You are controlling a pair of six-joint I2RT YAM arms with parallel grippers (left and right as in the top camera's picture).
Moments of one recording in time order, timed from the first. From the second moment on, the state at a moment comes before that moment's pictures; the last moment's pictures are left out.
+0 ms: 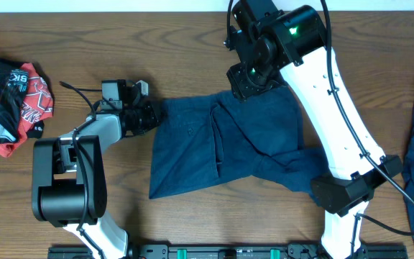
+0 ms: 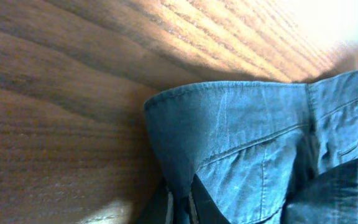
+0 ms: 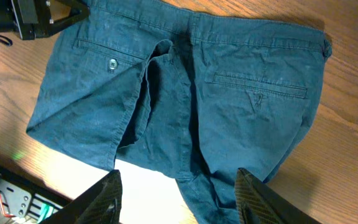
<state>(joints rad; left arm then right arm) 0.04 1.86 0.92 -0.13 0.60 -0.40 0.52 2.05 2.41 -1.68 -0.08 0.10</state>
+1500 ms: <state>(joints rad) 0.21 1.87 1.00 0.11 0.50 -0.64 0.83 2.43 2.36 -1.46 -0.37 0.13</state>
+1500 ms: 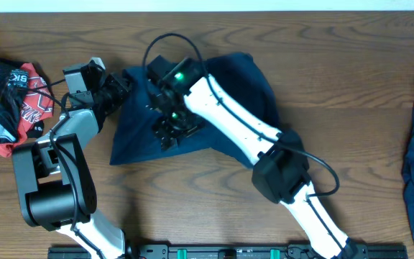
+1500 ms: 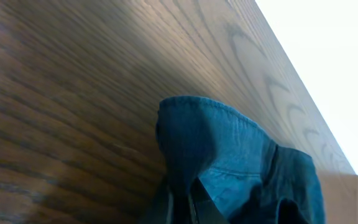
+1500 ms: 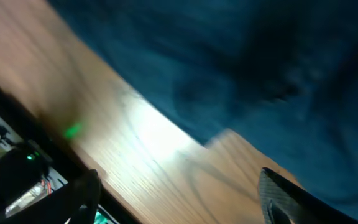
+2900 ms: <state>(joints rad) 0.25 1.87 1.00 0.08 0.49 -0.62 0.79 2.44 2.14 -1.16 -0.47 0.25</state>
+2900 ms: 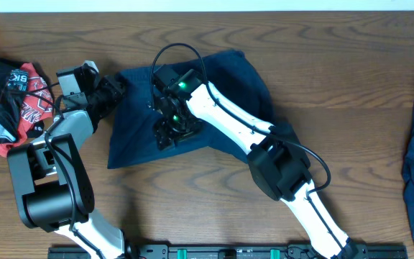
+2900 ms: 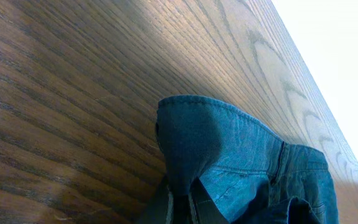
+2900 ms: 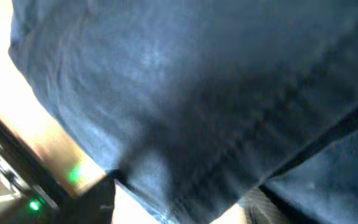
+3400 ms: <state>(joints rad) 0.25 1.87 1.00 0.07 0.49 -0.61 0.79 2.44 2.15 -1.14 -0.41 0.28</state>
